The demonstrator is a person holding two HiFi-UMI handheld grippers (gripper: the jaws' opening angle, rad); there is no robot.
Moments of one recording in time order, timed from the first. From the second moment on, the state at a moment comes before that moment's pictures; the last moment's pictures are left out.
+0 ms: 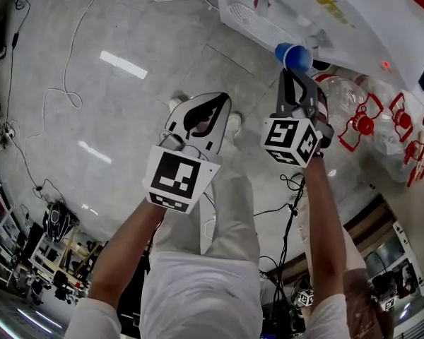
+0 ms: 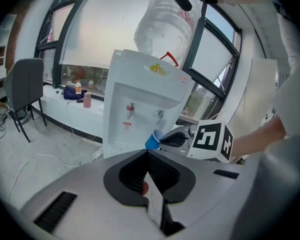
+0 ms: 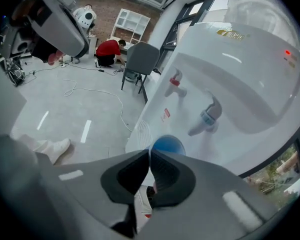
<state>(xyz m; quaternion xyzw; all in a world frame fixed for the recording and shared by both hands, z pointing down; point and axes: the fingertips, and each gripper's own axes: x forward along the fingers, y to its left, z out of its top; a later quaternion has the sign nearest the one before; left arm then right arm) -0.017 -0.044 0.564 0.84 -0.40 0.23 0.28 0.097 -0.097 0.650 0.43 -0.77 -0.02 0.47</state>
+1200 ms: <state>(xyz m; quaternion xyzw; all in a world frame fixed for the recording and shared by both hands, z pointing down) -0.008 -0.050 0.596 0.85 -0.38 0.24 0.29 0.105 -0.131 0.726 0.38 -0.74 -0.05 0.55</state>
